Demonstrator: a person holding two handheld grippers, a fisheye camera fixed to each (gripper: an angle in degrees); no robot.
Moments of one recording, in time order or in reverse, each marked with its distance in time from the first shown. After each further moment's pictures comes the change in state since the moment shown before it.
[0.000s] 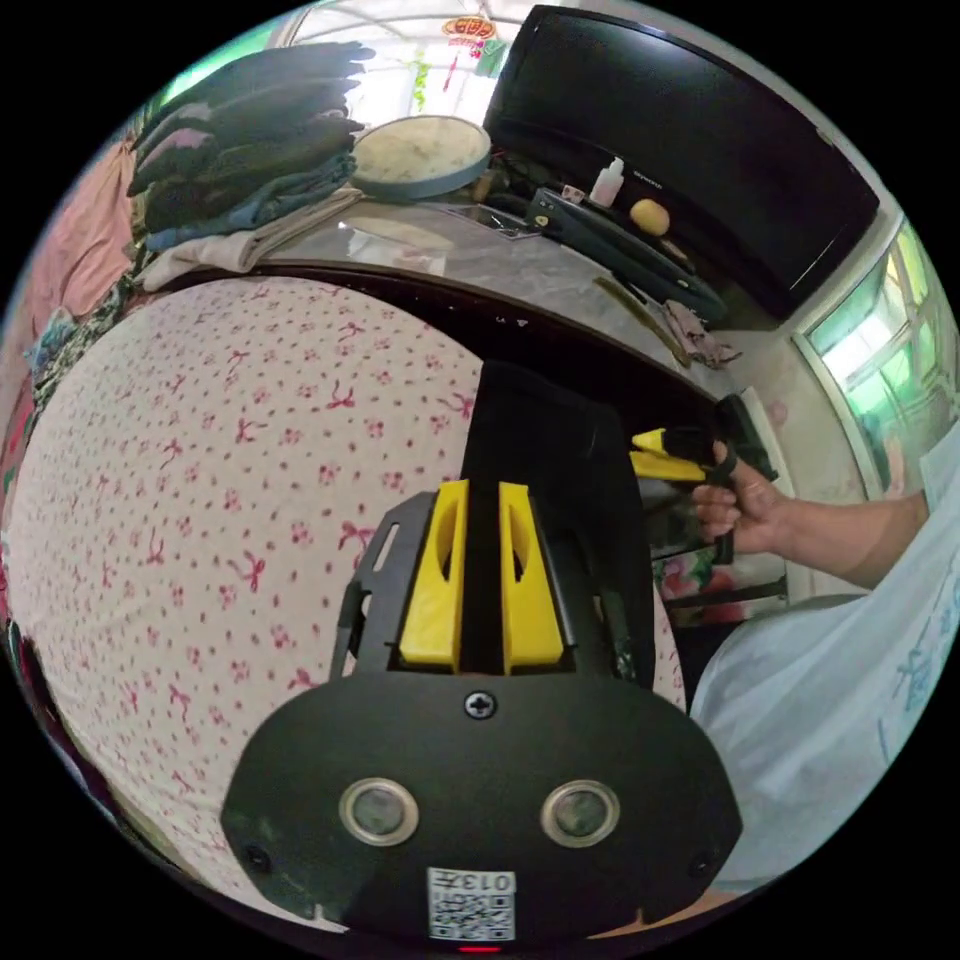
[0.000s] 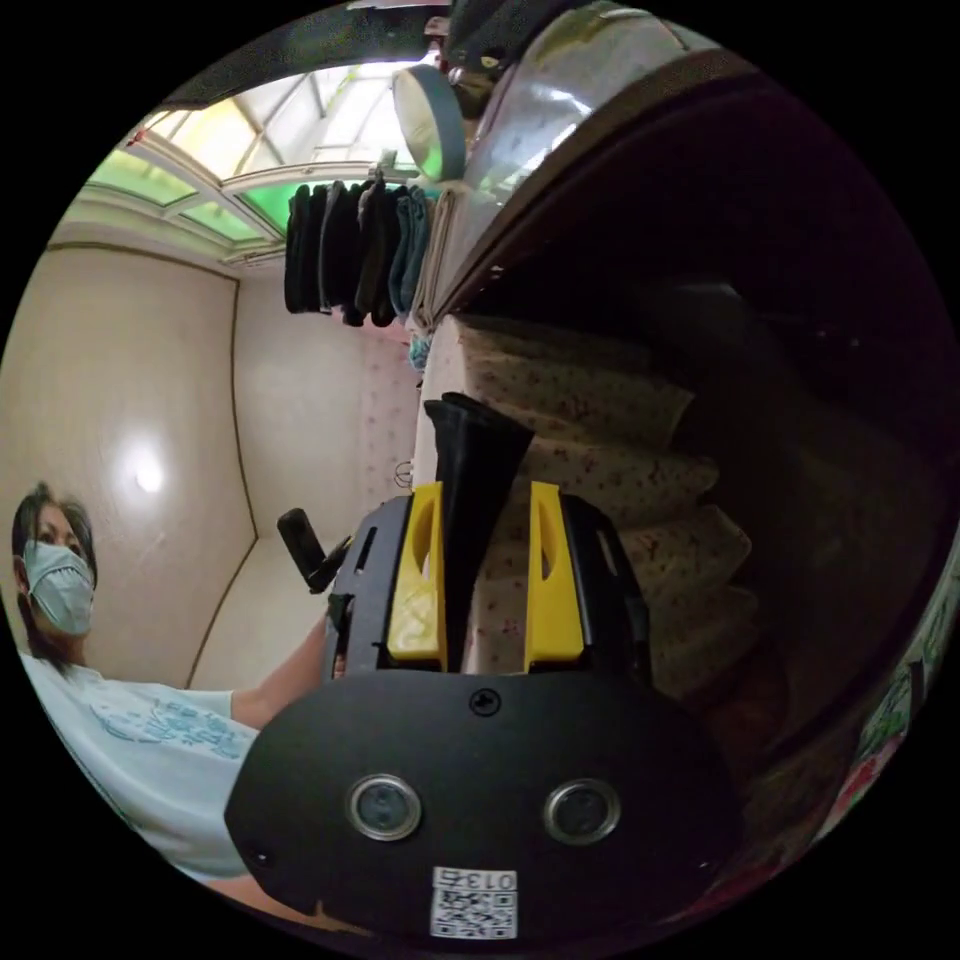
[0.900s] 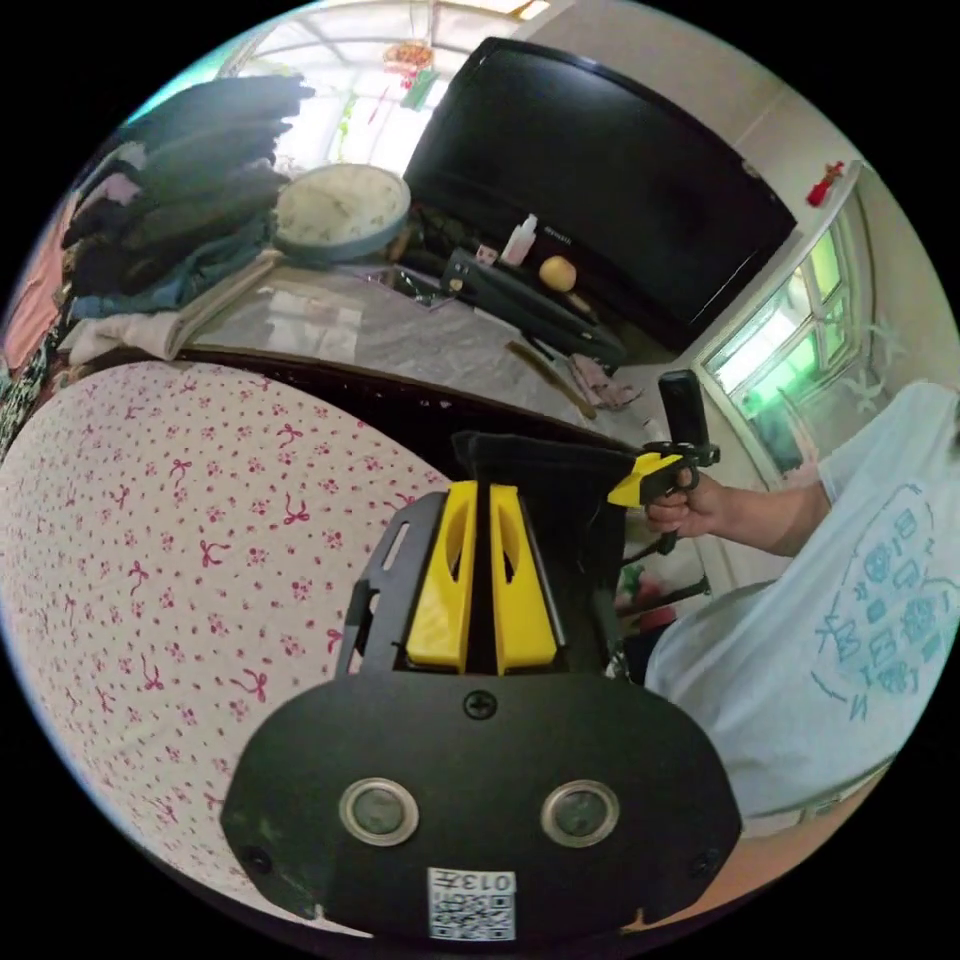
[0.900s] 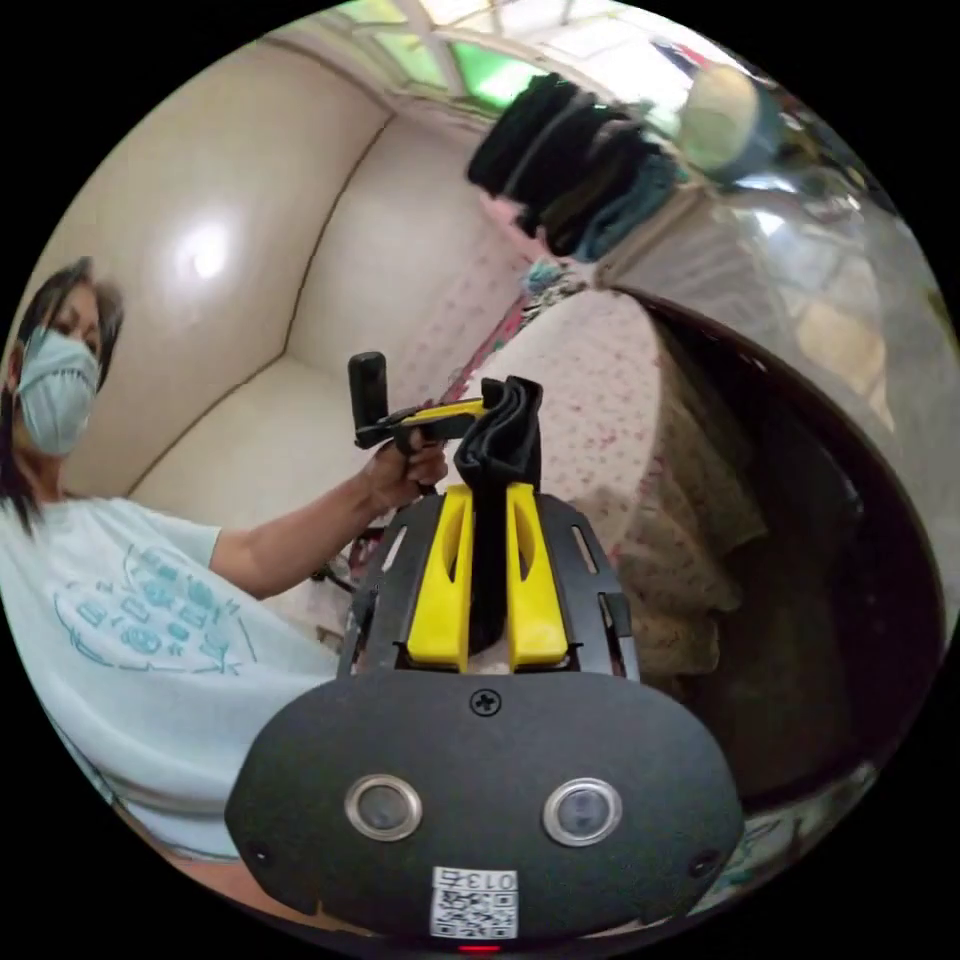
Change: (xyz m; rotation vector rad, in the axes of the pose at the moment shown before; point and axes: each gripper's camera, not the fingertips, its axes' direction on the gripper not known) left arm -0.061 -0.005 -0.100 0.131 0.257 0.125; right arm -0.098 -0.023 0.022 -0.240 -0.006 -0.522
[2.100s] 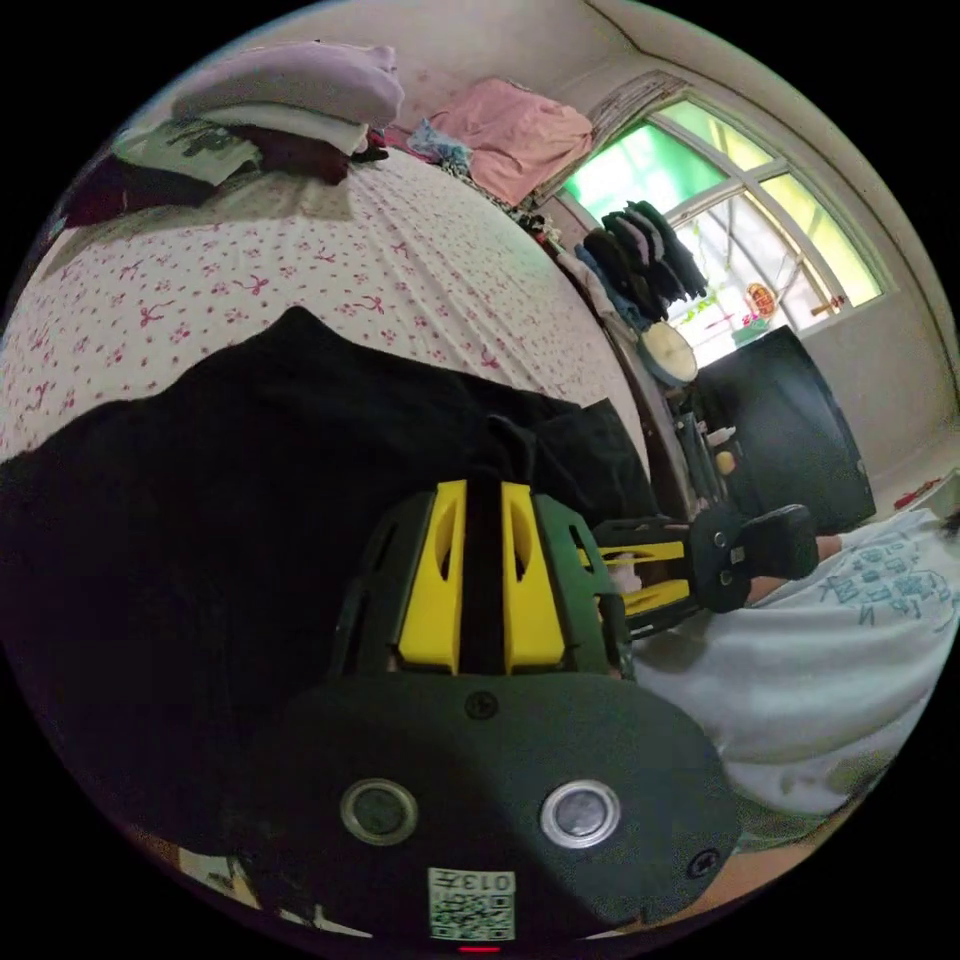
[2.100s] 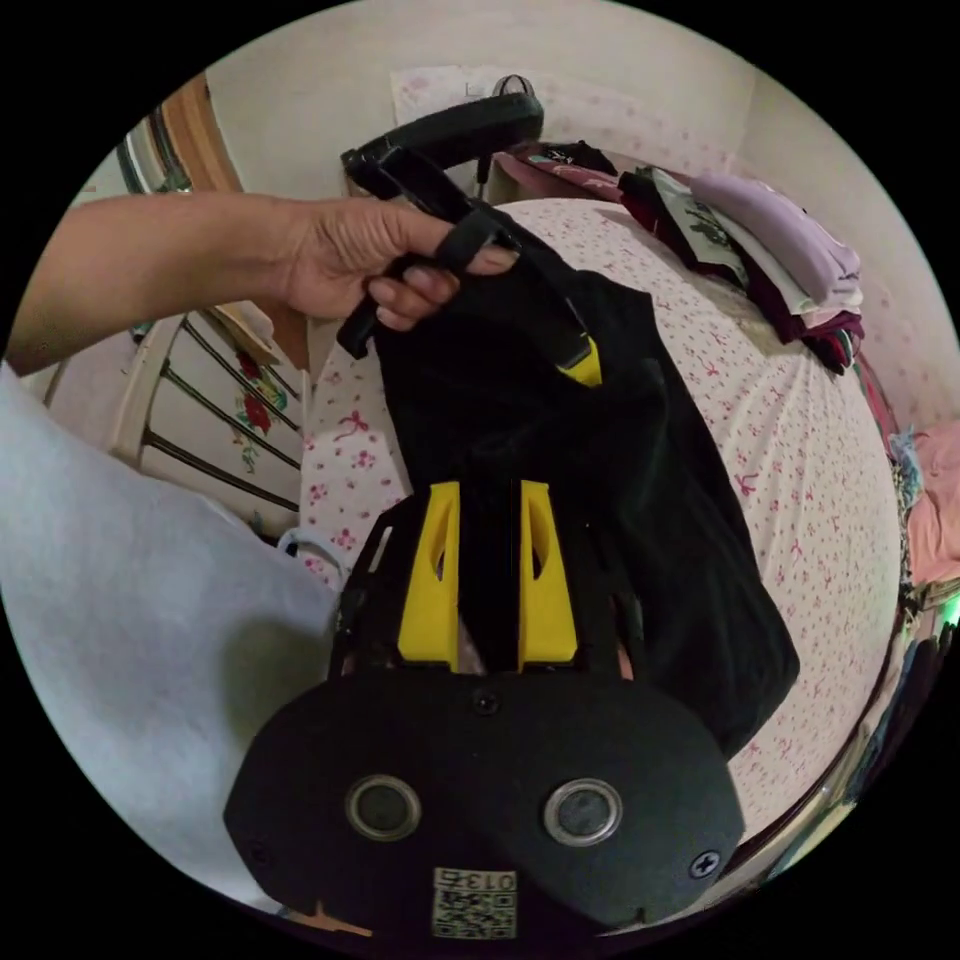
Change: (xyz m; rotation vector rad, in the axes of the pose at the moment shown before) left arm 0.185 0.540 -0.321 0.431 -0.304 -0.979; right arm -0.436 0.186 0.452 -0.964 0.145 -1.289
